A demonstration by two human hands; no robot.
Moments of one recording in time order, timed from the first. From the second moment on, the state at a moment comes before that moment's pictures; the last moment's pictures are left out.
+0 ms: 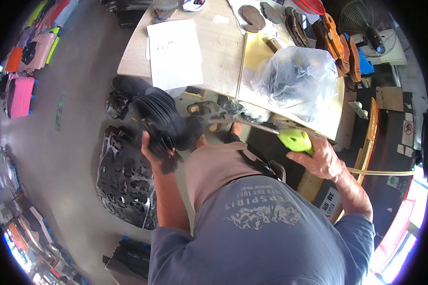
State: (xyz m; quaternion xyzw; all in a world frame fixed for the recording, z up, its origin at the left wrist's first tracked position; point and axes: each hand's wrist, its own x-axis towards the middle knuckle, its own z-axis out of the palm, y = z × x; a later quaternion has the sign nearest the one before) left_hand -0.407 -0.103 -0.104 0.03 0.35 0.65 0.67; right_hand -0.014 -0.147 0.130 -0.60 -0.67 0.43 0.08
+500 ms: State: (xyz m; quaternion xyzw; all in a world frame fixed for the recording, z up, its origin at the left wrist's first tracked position) left_hand -0.438 -0.100 -0.052 0.46 0.47 0.42 0.63; right_hand -0.019 -0.115 0.143 -0.52 -0.82 0.25 0.01
